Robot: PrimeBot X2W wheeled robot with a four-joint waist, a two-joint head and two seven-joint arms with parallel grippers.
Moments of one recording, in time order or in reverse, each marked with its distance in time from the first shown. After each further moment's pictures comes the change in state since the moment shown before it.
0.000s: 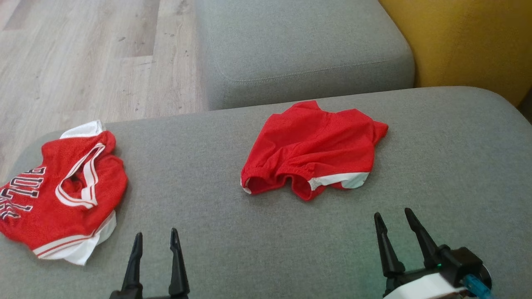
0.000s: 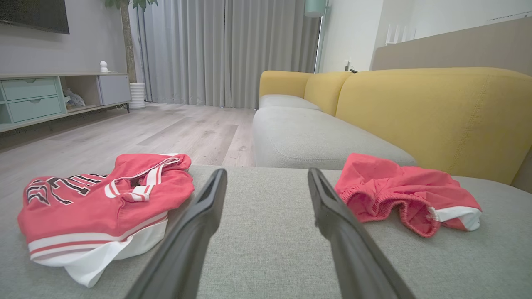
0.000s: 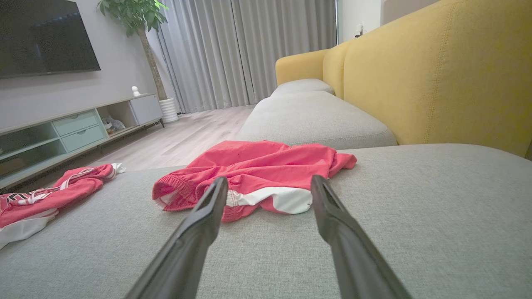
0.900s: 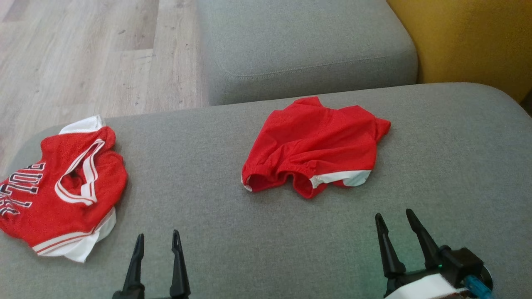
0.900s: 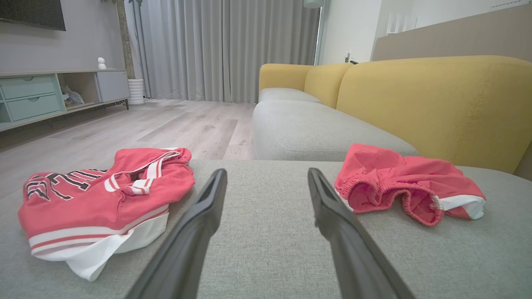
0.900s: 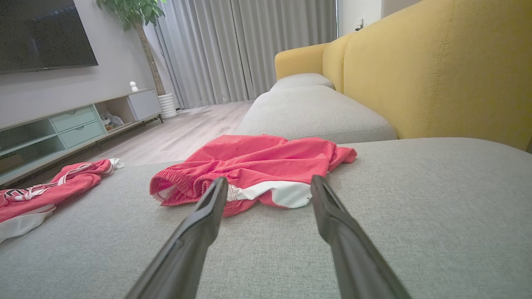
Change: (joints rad) left arm 0.000 0.000 0.002 0.014 0.020 -0.009 0.000; right arm 0.004 0.000 -0.004 0.000 0.000 0.000 0.000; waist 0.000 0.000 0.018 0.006
